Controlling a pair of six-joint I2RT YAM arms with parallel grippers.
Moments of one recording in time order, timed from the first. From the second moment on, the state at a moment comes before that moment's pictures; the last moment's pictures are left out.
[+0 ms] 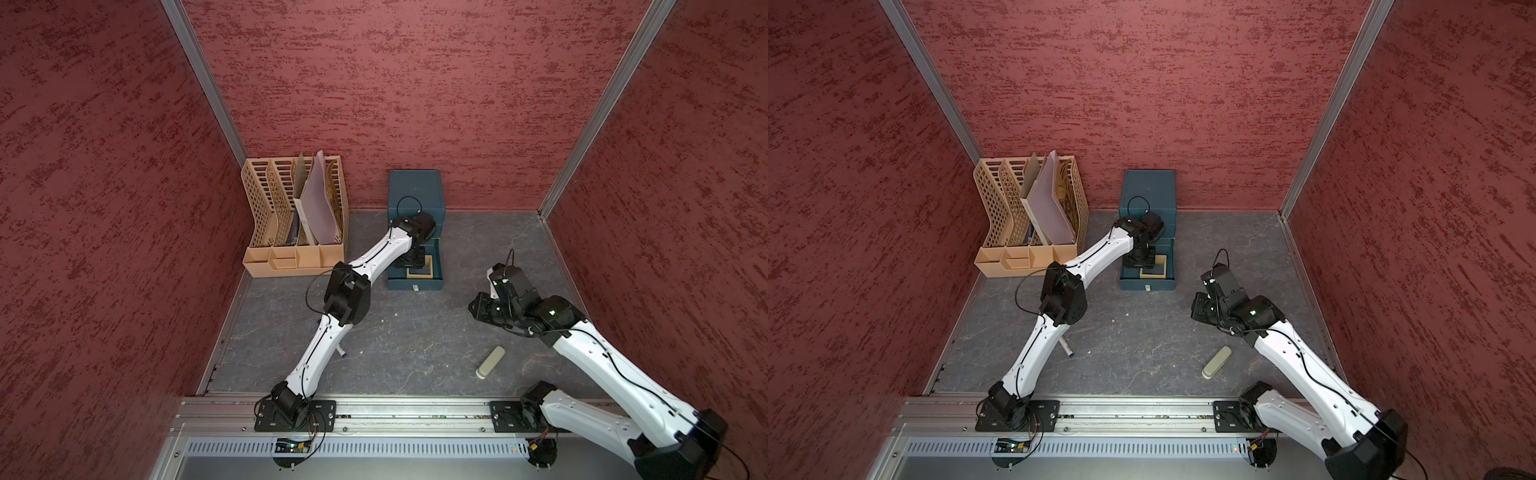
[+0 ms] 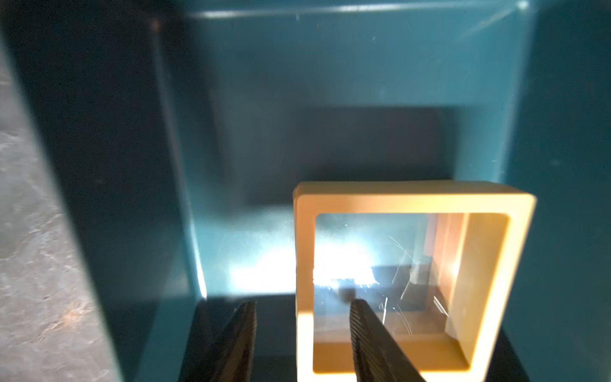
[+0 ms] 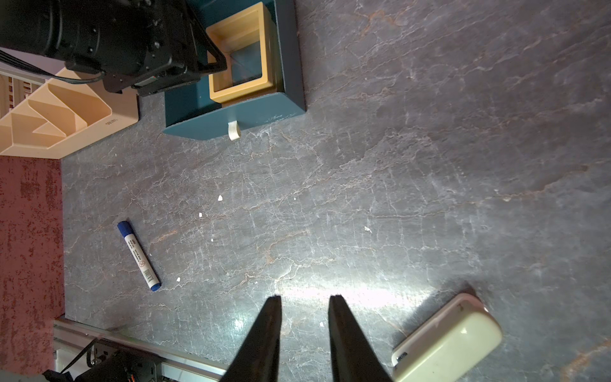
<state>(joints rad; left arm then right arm) -0.64 2.51 2.44 -1.27 -0.13 -0.59 0.56 0.99 0.93 -0.88 -0.02 0.76</state>
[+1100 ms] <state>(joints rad) -0.25 2.13 2.10 -0.72 0.45 -0.69 0.50 1.12 0.80 -0.42 -0.36 0.92</state>
